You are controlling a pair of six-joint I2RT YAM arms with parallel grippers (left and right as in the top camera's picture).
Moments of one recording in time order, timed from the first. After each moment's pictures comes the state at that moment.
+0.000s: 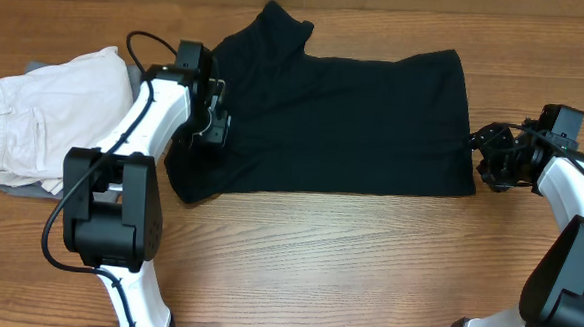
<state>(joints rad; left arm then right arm) -0.11 2.03 1.48 -0.89 0.02 0.00 -0.36 1.74 1.07 -0.49 -0.40 0.59</state>
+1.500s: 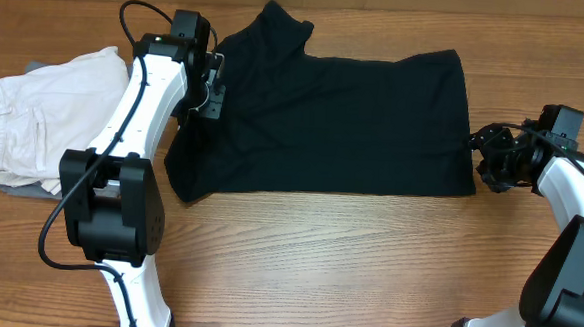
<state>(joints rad) -0.11 2.06 1.74 -1.07 0.00 0.03 -0.36 1.74 1.07 -0.50 -0.40 0.59</state>
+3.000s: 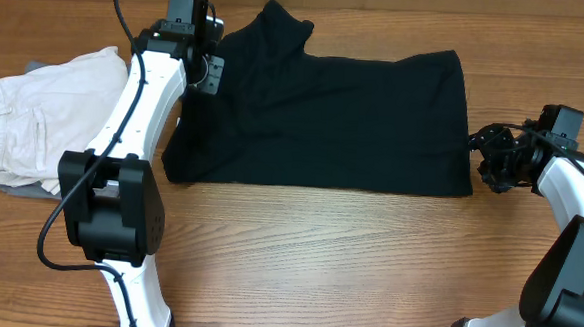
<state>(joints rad) -0.11 2.06 1.78 -0.86 -0.10 0.13 -0.36 1.74 1.07 -0.50 -0.38 0.59</state>
